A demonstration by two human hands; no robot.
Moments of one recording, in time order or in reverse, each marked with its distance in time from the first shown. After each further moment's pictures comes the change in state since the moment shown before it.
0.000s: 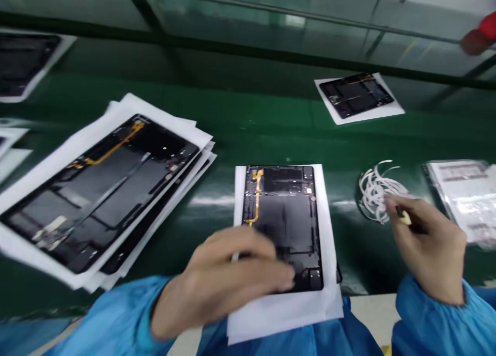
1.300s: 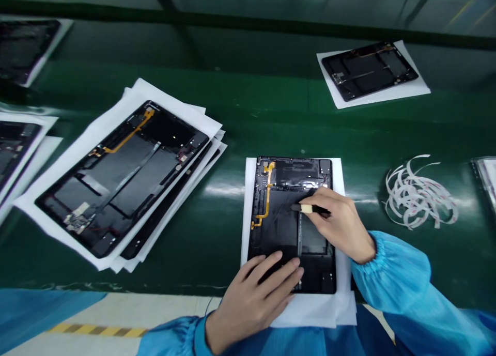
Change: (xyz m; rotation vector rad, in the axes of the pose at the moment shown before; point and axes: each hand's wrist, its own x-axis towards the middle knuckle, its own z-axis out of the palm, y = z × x) left_hand -0.095 -0.012 0.072 0.580 -0.177 -0.023; right_hand 0.013 -0.065 0.102 0.455 -0.562 -0.307
